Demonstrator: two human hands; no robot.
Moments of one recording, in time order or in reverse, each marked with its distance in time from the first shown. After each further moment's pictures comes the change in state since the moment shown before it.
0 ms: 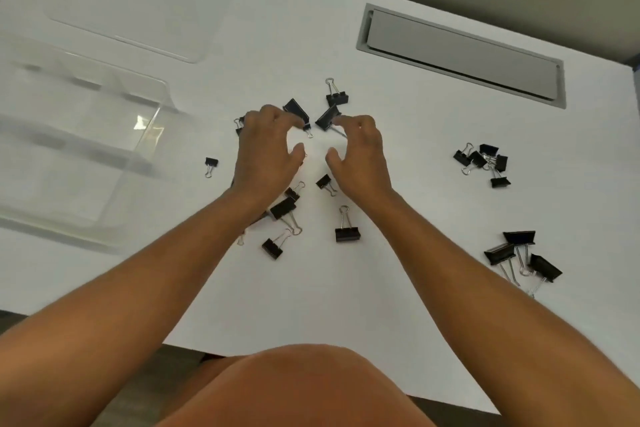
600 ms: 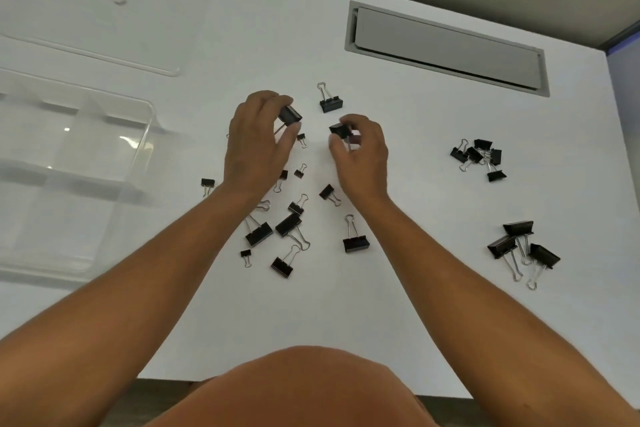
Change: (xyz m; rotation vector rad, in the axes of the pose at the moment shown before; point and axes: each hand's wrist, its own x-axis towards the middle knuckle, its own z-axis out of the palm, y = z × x) left_hand 0.044 -0.028 0.001 -0.139 0.110 0.159; right_hand 0.014 -0.016 0.014 0.328 0.277 0.247
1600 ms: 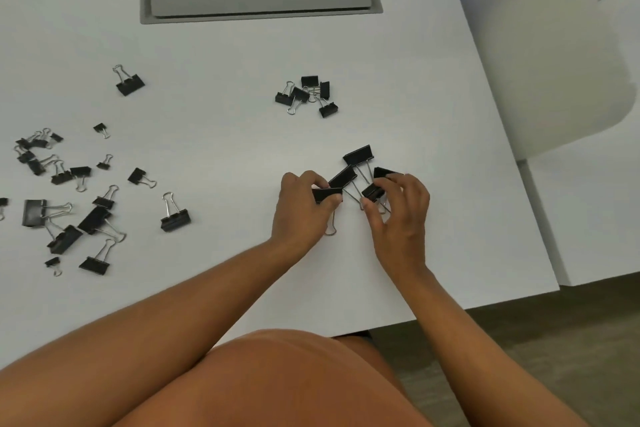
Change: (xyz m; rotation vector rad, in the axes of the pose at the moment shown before) left_hand -0.161 0.278 0.204 -0.221 -0.613 -0.369; right_hand -0.146 0.221 -0.302 -0.411 0.243 0.001
